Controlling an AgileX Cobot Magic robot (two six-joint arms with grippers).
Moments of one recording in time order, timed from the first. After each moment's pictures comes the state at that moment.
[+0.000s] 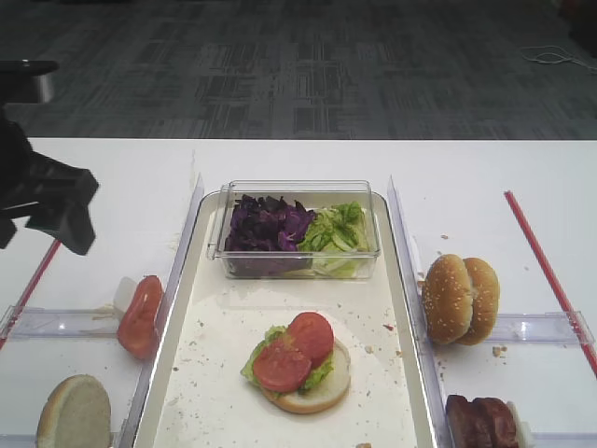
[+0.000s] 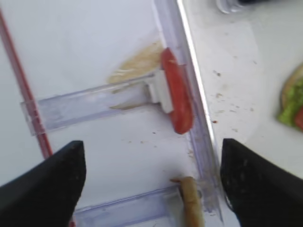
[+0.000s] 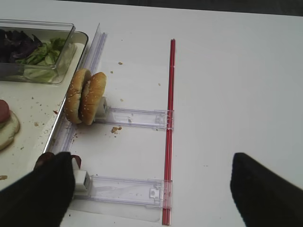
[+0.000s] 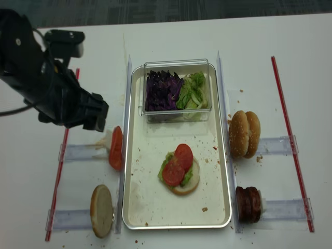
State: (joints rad) left arm -0.20 1.41 -1.05 -0.08 1.02 -0.04; right arm -0.05 -0.02 -0.49 0.12 1.12 -0.14
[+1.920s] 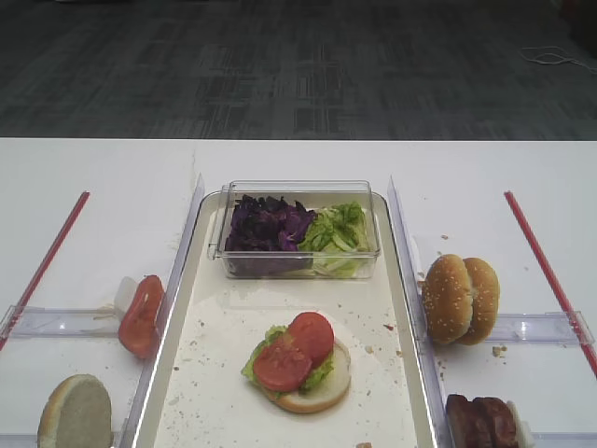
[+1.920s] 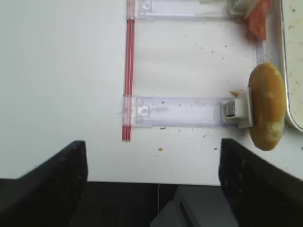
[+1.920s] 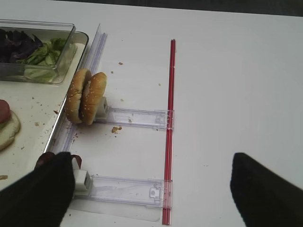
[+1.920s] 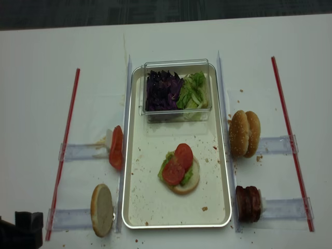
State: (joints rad) left arm 0.05 0.43 -0.49 -0.01 1.15 -0.06; right arm -0.05 -0.02 -0.49 0.12 1.12 -0.14
